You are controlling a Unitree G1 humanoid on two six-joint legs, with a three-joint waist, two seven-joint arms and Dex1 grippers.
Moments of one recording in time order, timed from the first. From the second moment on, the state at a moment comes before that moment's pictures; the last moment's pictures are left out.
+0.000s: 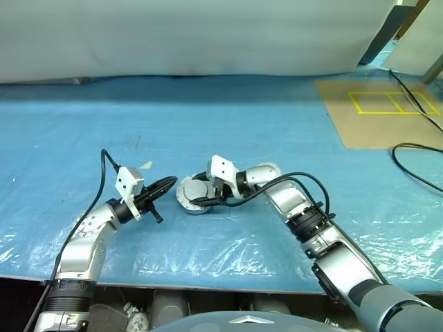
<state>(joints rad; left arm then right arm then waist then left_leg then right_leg) -0.06 0.42 0.09 -0.01 -0.42 0.07 -0.89 -0.65 -0.23 0.46 0.36 0.03 0.19 1.04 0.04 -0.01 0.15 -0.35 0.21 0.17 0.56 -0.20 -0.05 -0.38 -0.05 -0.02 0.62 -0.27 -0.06</state>
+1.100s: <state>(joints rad) -0.11 0.45 -0.03 0.12 -0.30 -0.04 -0.94 -0.67 -0.24 0.39 0.33 0.08 0.36 1.07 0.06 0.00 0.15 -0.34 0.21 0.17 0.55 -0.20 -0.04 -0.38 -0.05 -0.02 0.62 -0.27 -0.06</state>
